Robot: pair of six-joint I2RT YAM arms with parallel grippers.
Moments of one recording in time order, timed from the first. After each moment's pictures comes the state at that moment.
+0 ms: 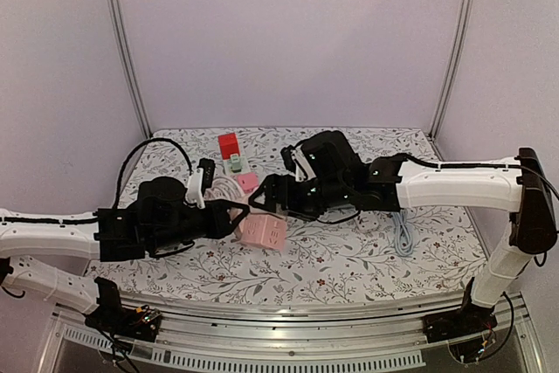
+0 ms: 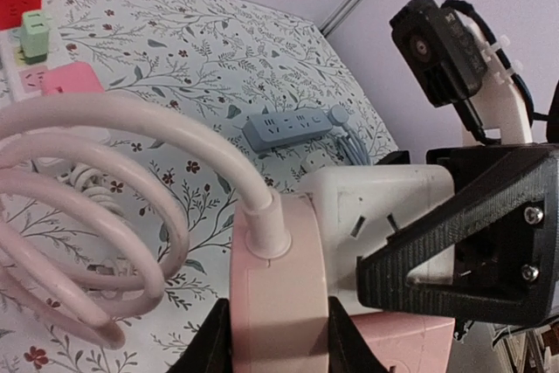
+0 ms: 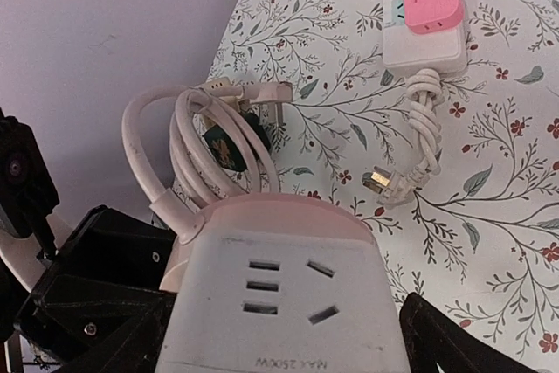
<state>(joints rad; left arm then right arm) -1.07 1.07 0.60 0.09 -0.26 -0.77 1.06 1.69 1.28 -0.18 -0.15 0.87</state>
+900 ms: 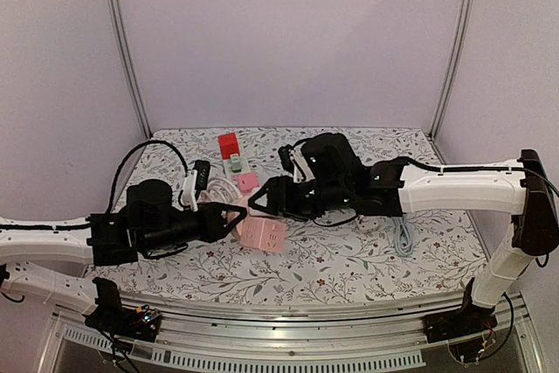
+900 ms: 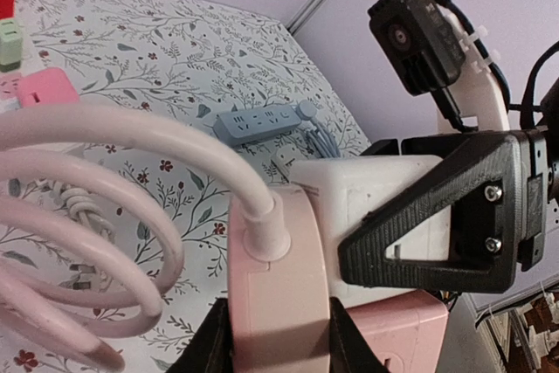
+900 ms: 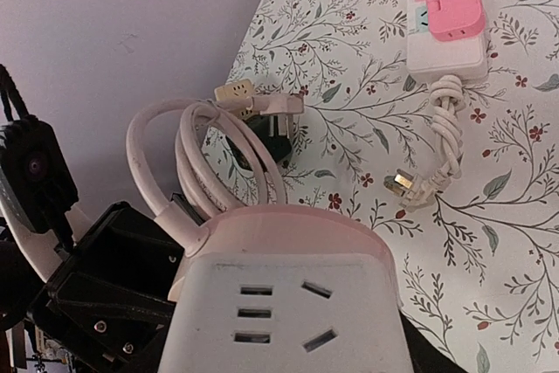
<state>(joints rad) -1.05 1.00 0.54 0.14 -0.15 -0.75 1.08 1.68 1.27 -0.12 -0.13 0.88</state>
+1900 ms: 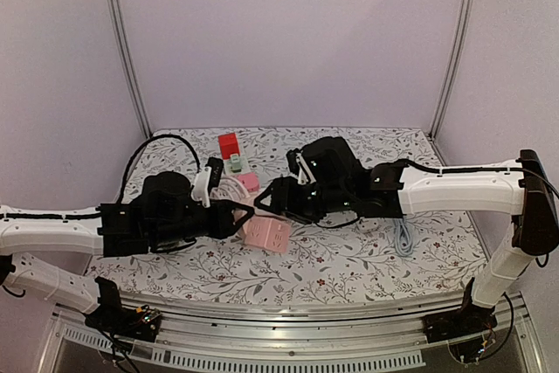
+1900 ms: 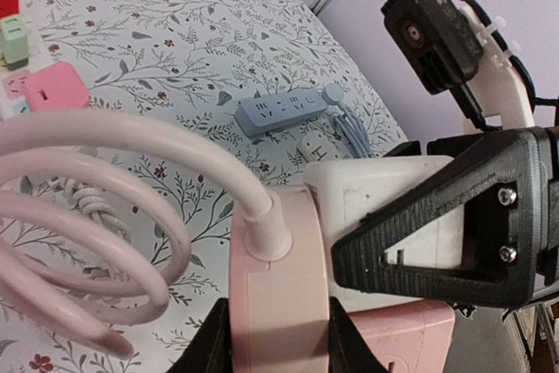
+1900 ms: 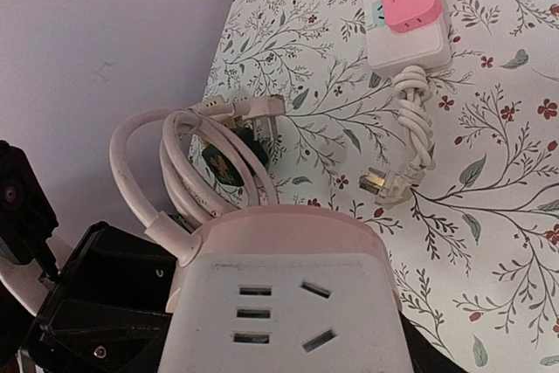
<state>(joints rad) -1.05 1.11 0.64 0.05 -0.17 -0.70 1.07 1.67 1.25 -0.13 -0.06 0.97</state>
